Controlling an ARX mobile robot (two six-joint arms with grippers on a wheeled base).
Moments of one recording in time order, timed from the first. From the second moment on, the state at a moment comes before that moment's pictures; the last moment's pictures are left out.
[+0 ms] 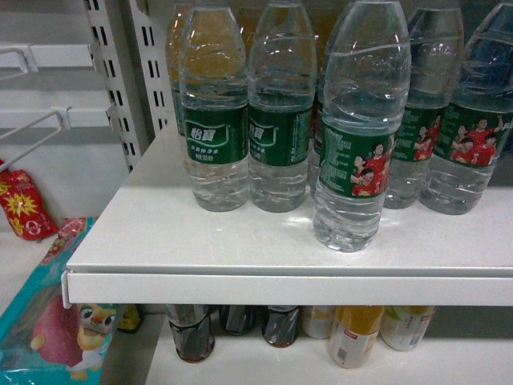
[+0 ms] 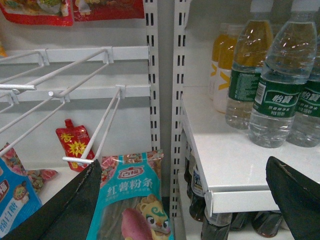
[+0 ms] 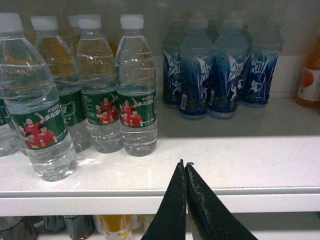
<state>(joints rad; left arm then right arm) 0.00 0.01 0.01 0.00 0.00 0.00 0.00 0.06 0.07 -0.01 0.00 0.00</state>
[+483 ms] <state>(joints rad) 0.00 0.01 0.01 0.00 0.00 0.00 0.00 0.00 0.01 0.00 0.00 0.00</state>
